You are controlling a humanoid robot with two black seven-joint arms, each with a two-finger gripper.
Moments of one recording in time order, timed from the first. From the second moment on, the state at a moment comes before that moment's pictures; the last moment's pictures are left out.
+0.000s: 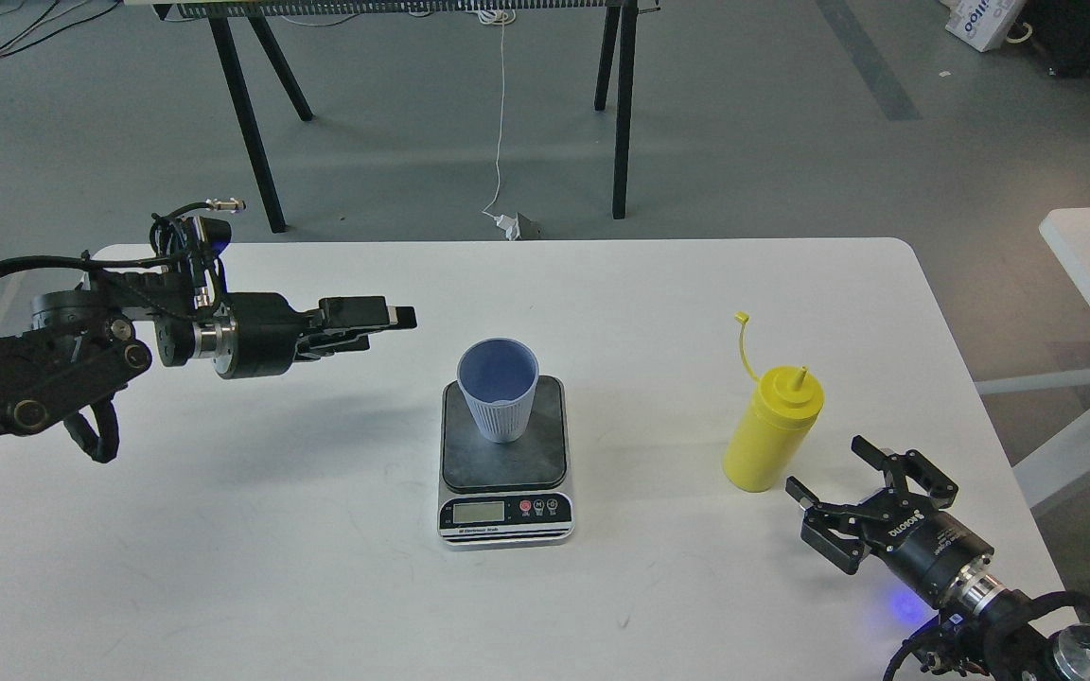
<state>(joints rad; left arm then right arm) -0.95 0.58 -0.16 -0.88 1.13 -0.49 -0.49 -0.01 -0.37 1.11 0.95 0.65 0.49 -0.49</state>
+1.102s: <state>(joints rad) -0.92 0.57 -0.16 -0.88 1.13 -0.49 -0.49 0.21 -0.18 1.11 0.74 0.49 0.49 -0.49</state>
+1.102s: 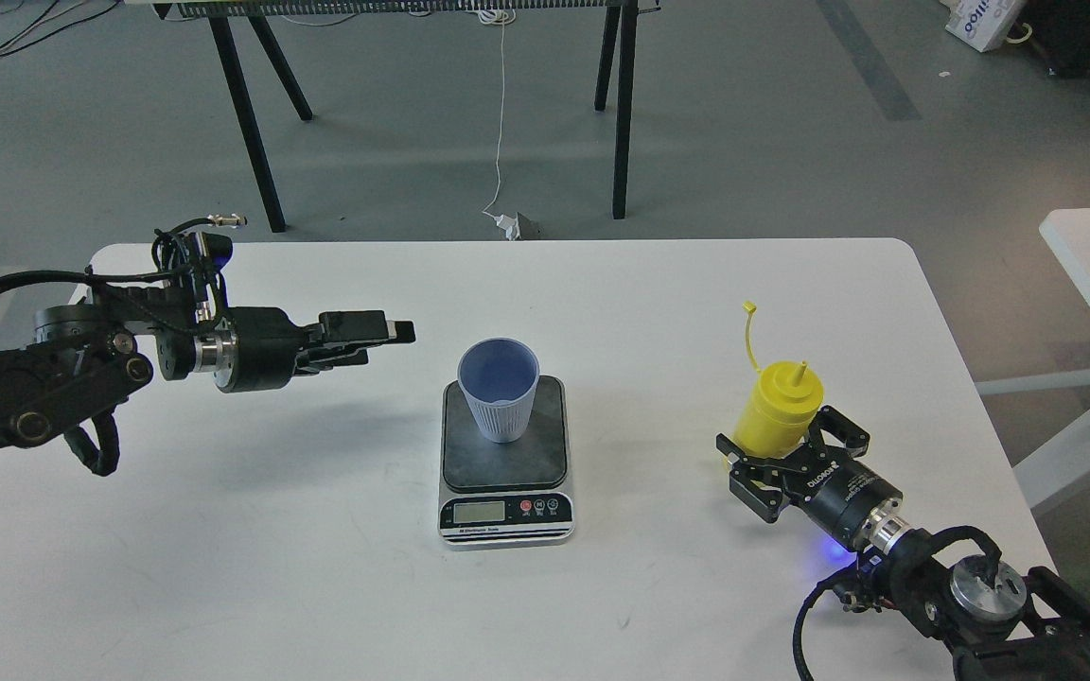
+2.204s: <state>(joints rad) -0.85 0.58 -0.23 -0.88 1.13 -0.49 -0.49 1.04 -0.09 0.68 0.74 -0.66 0.06 -0.19</state>
